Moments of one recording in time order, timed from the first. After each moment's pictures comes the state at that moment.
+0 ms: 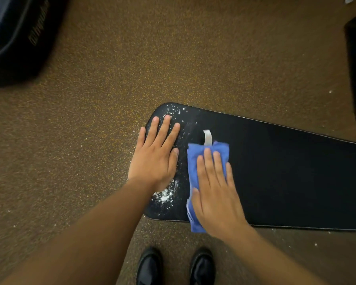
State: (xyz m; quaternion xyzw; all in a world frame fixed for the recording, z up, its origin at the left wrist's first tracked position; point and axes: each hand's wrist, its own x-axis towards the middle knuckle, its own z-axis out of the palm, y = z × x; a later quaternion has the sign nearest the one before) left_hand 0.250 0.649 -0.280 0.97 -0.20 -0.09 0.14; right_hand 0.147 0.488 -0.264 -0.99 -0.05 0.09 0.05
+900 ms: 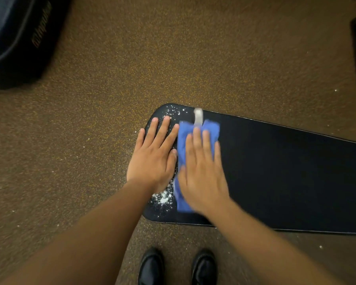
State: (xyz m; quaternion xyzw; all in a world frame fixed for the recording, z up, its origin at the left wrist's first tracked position) left_hand 0.251 0.650 -0.280 0.97 -0.20 -0.08 0.15; right_hand 0.199 0.509 -0.269 -1.00 -0.02 0.08 0.04
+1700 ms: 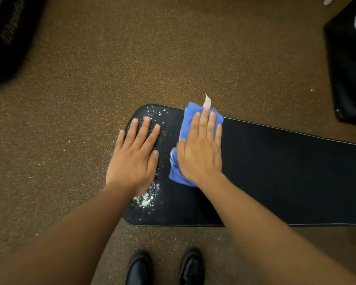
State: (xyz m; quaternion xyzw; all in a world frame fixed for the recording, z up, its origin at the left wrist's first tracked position) left_hand 0.249 0.650 -0.282 0.97 -0.20 -0.08 0.15; right_hand 0.242 0.480 -0.266 -0.99 0.10 0.06 0.05
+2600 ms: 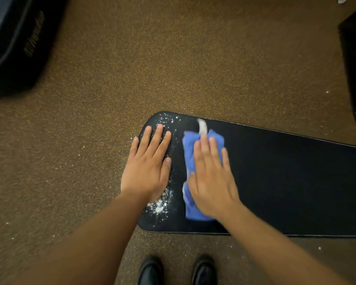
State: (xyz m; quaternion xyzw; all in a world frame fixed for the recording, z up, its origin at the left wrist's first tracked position) left_hand 0.251 0.651 -0.281 0.96 -0.20 -0.07 0.16; right_hand 0.197 0.479 -0.272 -1.00 -0.03 0.06 0.03
